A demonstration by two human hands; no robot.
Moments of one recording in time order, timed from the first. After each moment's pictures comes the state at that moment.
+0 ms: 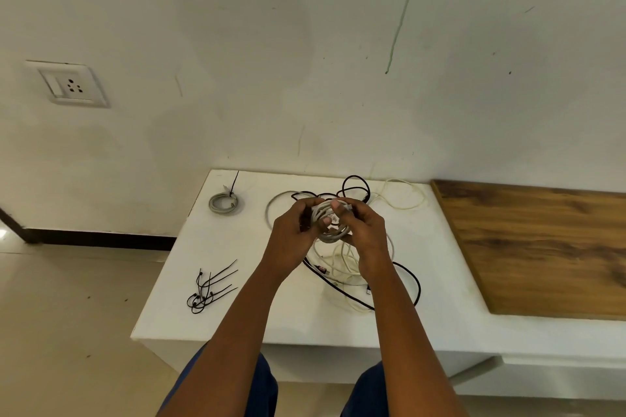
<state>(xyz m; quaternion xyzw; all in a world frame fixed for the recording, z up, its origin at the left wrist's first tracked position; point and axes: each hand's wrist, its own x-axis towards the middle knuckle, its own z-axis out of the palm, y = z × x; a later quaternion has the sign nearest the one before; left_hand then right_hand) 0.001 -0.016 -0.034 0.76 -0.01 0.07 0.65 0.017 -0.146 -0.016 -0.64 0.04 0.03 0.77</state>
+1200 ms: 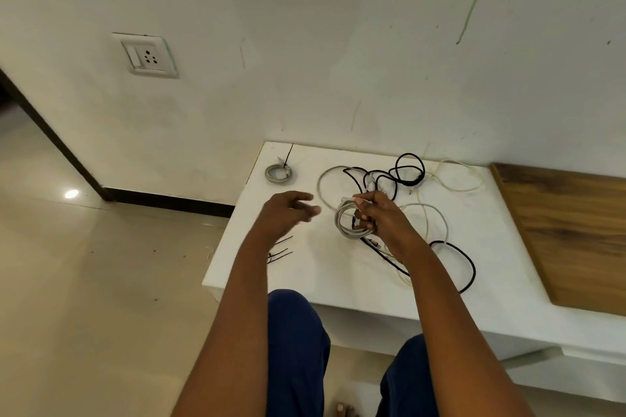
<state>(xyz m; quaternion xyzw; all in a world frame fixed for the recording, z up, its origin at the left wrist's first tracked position) -0.030 0.086 -0.043 0.79 0.14 -0.05 0.59 0.006 -0.108 -0.034 -0.69 -0.01 0.20 0.69</state>
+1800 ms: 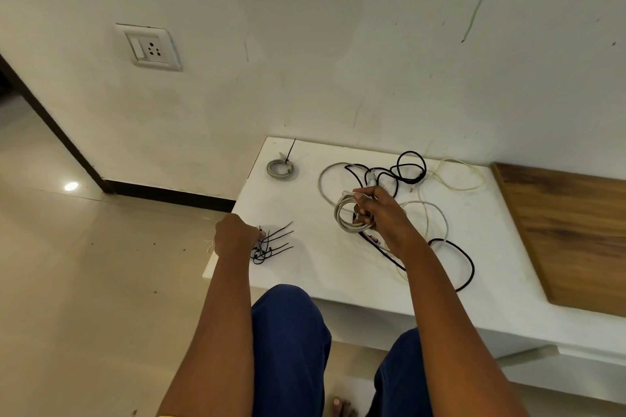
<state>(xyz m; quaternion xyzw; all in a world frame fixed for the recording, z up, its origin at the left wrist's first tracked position) -0.050 0.134 -0.088 0.82 0.42 -0.04 0.39 0.006 -0.103 -0.033 -0.71 -0.01 0.18 0.68</state>
